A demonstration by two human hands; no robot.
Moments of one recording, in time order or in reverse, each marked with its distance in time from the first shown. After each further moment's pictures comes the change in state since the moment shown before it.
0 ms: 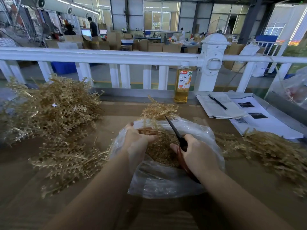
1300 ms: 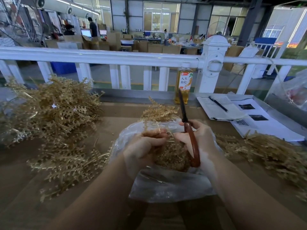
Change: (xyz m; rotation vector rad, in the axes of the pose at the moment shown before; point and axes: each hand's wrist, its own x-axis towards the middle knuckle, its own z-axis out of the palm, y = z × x) left_hand -0.003 -0.003 0.001 -0.303 -0.409 -0.221; right_hand 0.024 -0.026 -0.022 0.842 0.058 0.225
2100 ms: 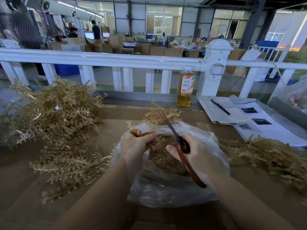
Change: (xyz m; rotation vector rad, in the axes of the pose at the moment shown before) left_hand -0.002 0.004 -0.007 0.021 0.313 0.359; right_hand -0.031 0.001 -0.011 -0.528 -0.243 -0.253
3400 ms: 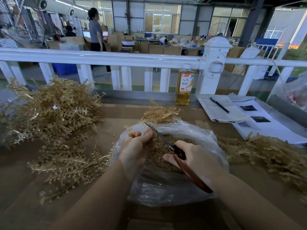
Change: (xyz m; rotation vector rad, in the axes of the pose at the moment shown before) left_hand 0.011 -0.011 -0.002 -0.308 0.027 -0.189; right_hand 0.001 0.009 0.003 -0.173 -0.176 -0.087
